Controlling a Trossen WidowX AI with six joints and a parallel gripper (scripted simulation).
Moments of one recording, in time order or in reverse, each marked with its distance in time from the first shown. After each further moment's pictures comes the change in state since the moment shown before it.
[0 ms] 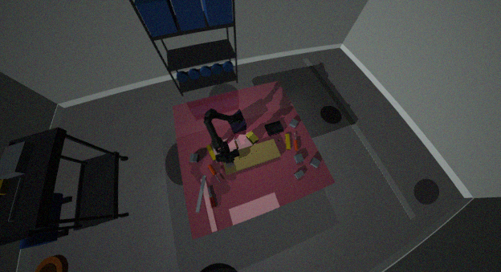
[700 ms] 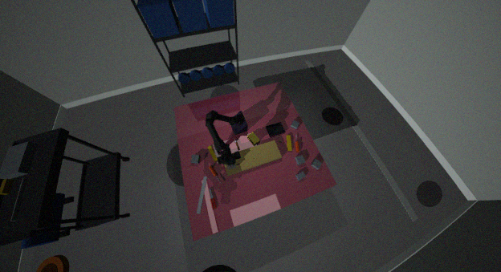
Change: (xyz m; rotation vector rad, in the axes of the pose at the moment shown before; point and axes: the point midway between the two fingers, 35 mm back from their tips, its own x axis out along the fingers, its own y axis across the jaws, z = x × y) arm 0.030 -0.001 -0.010 -0.001 0.000 -0.003
